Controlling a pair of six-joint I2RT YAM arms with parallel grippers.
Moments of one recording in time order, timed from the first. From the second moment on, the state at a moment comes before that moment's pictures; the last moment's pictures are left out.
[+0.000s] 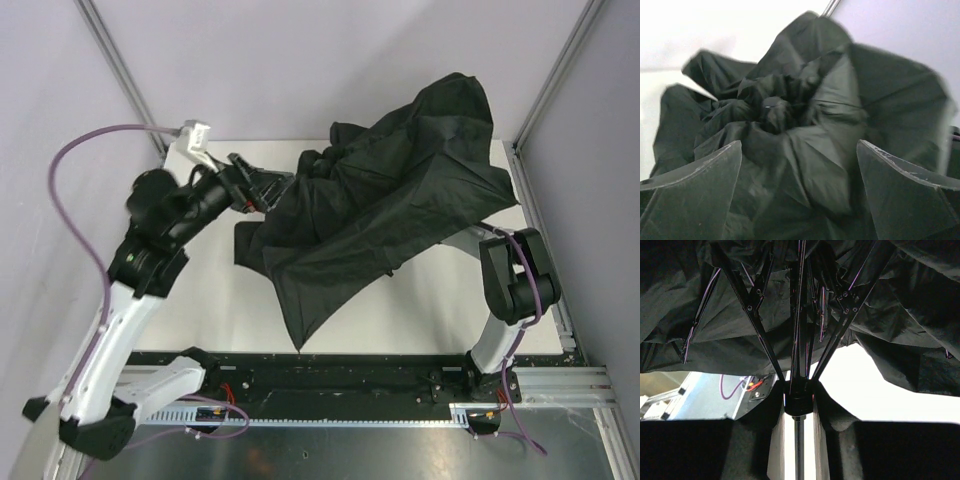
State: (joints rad) left arm -0.47 0.90 1.30 -0.29 0.24 -0.51; right arm 0.29 1.78 1.06 1.26 -1.29 0.96
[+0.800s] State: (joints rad) left arm -0.49 1.21 1.24 -0.15 0.47 -0.60; right arm 0.38 1.75 1.06 1.24 -1.30 0.98
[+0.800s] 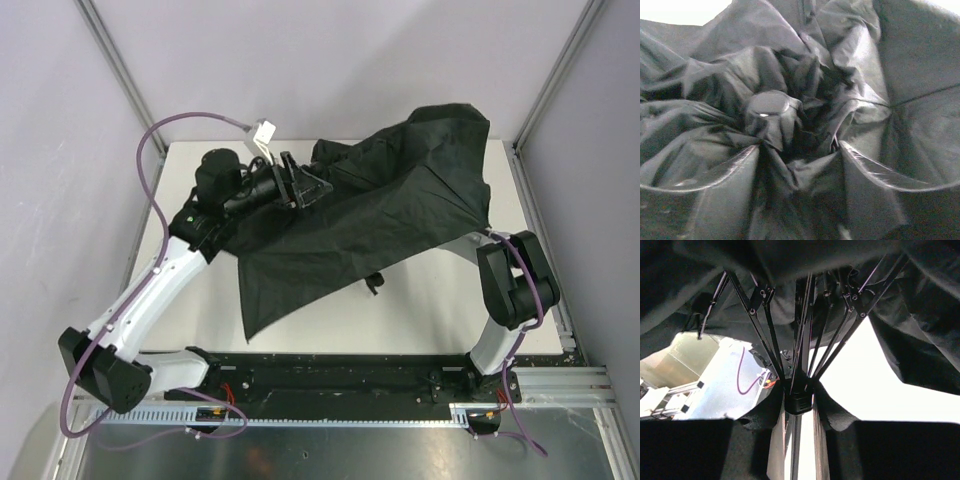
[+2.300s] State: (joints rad) left arm -0.32 0.88 1.10 -0.44 0.46 -0.46; right arm 0.34 1.76 1.02 1.27 -1.20 1.15
